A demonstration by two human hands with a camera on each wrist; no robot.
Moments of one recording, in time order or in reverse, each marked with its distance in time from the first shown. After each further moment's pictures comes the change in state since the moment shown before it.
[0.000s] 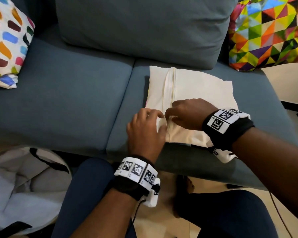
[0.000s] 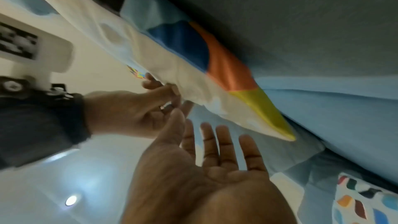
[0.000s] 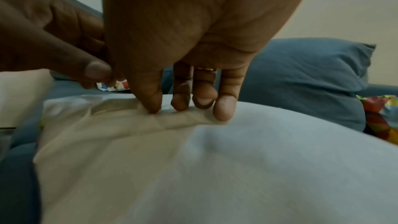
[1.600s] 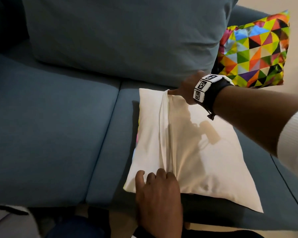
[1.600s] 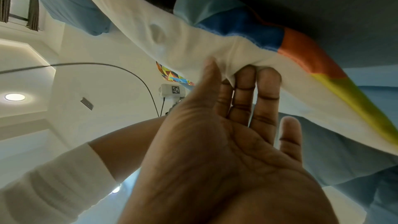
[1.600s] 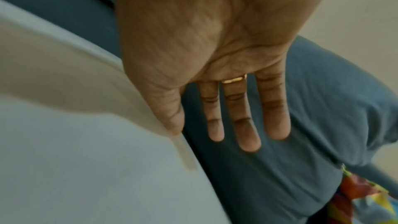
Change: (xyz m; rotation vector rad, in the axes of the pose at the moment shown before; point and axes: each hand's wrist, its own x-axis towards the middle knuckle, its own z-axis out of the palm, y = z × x) left_hand -0.003 0.031 0.018 0.221 -0.527 0.056; right_hand 0.121 0.130 -0.060 -0.587 -0.248 0.290
